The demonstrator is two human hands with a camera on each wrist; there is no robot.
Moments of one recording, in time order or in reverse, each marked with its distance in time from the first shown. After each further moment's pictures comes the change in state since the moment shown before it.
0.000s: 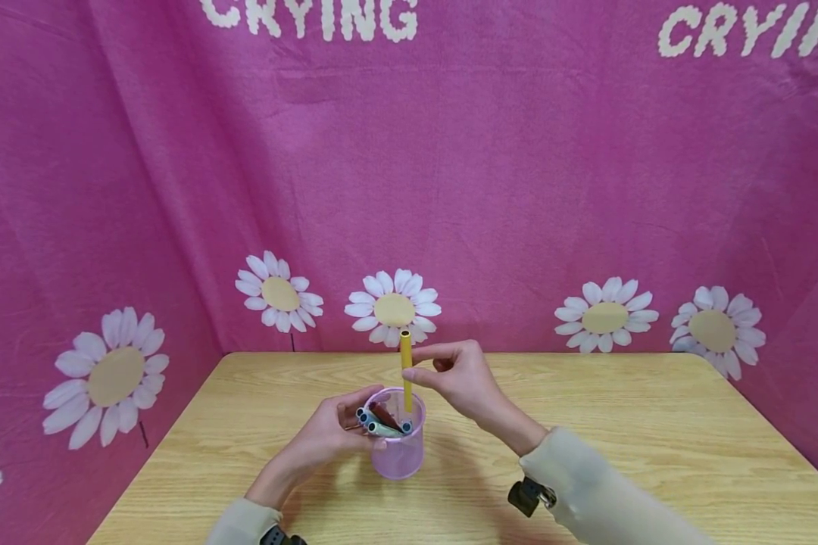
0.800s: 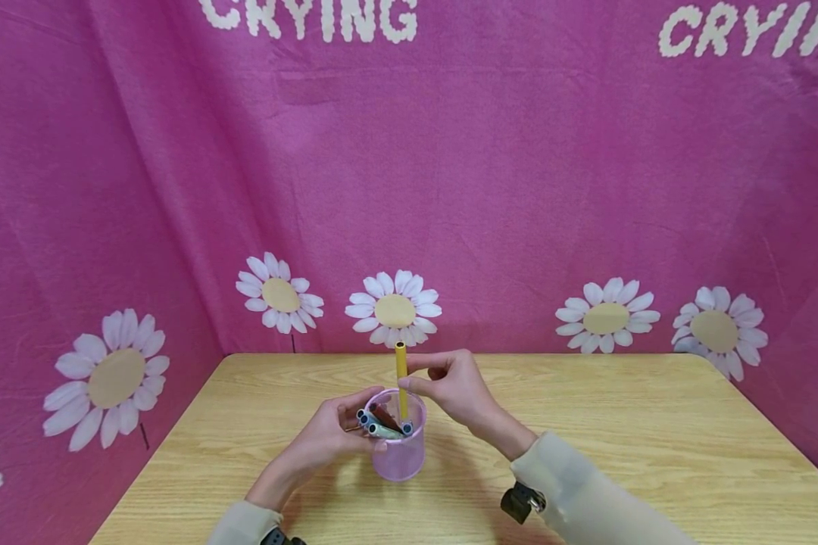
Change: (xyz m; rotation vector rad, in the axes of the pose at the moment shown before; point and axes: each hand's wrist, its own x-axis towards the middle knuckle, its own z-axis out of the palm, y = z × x) left_hand 0.000 0.000 0.000 -0.013 -0.006 -0.012; right_hand 0.000 0.018 0.011 0.032 -0.022 0.023
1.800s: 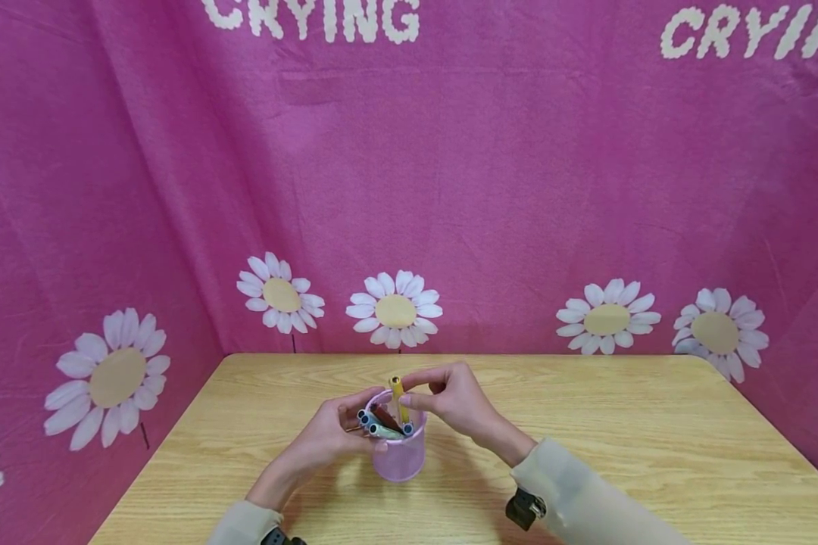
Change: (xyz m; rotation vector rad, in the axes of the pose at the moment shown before) left_hand -0.001 0.000 0.000 -0.004 -0.004 0.013; right_hand -0.007 0.016 0.002 -0.060 -0.094 0.028
